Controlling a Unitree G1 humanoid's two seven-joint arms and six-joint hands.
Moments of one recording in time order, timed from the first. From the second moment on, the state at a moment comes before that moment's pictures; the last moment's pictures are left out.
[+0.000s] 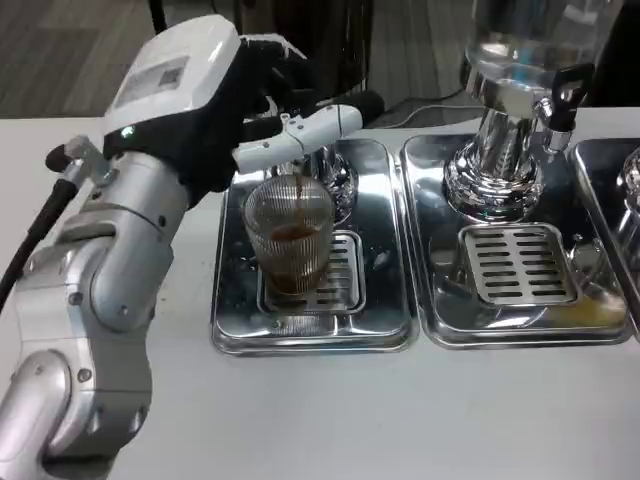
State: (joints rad) left arm -0.41 0.41 -0.26 -0.43 0.79 0.53 -0.43; right arm 0.52 -0.23 -0.34 -0.16 -0.39 -0.48 -0.27
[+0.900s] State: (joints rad) left arm -0.06 0.49 -0.13 -0.60 0.76 0.40 -0.39; right arm 0.54 -0.23 -0.34 -0.16 -0.39 -0.49 -0.27
